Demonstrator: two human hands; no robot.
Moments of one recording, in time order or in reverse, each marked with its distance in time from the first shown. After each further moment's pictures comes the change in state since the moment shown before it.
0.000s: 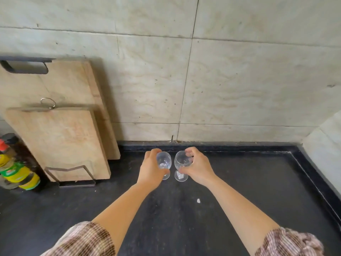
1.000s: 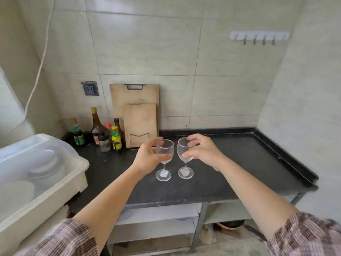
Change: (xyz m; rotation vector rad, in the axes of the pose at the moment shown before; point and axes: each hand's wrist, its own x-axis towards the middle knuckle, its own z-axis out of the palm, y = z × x) left_hand -0.444 -0.061 -0.263 -0.400 -0.064 0.312; right_hand -0.480 -0.179 0.086 0.239 0.101 -0.180
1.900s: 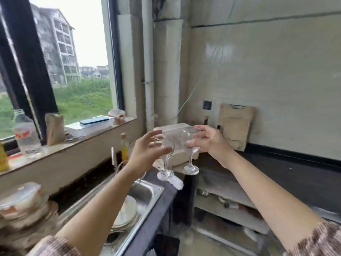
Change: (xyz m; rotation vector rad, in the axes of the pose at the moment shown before) left_hand -0.585 0.122 -0.239 -0.005 0.595 0.110; right_hand -0.445 -0.224 0.235 0.214 -0.389 -0.446
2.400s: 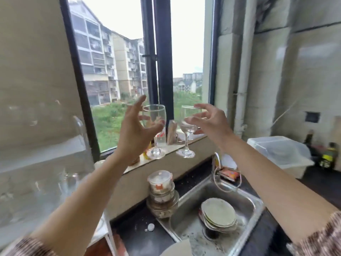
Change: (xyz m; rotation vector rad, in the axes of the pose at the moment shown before) left_hand -0.160 0.127 -0.377 0.657 0.591 0.331; right_hand -0.059 -0.218 0.359 0.223 -0.242 -0.308
